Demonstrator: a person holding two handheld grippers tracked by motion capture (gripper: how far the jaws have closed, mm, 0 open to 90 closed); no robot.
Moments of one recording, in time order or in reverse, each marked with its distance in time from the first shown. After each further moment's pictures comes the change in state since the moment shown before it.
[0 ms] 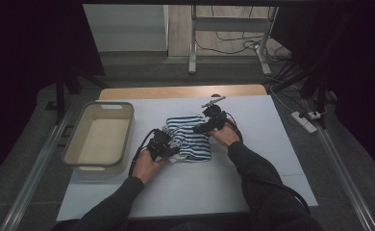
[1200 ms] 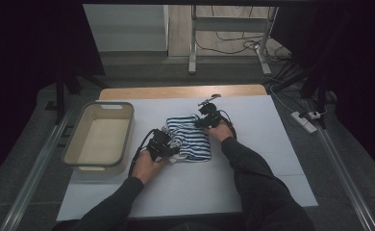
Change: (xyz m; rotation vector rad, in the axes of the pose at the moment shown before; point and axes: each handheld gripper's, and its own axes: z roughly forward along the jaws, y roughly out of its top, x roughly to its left) left arm 0.001 -0.001 0.000 -0.009 -0.011 -0.019; right arm -0.010 0.009 0.029 0.037 0.040 0.016
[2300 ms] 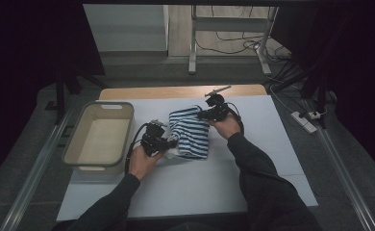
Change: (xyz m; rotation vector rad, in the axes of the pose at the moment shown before) left arm 0.006 0.008 -0.037 -0.100 -0.080 -0.068; right arm 0.002 0.017 -0.056 -0.112 0.055 -0.010
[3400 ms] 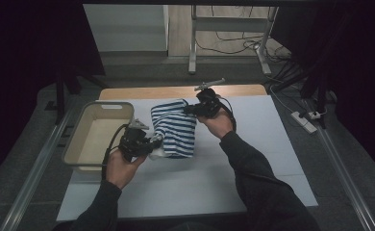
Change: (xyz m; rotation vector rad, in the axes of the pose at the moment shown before) left arm -0.022 -0.020 -0.088 -0.078 0.104 0.066; right arm 0.054 0.033 -0.026 -0.111 0.128 -0.059
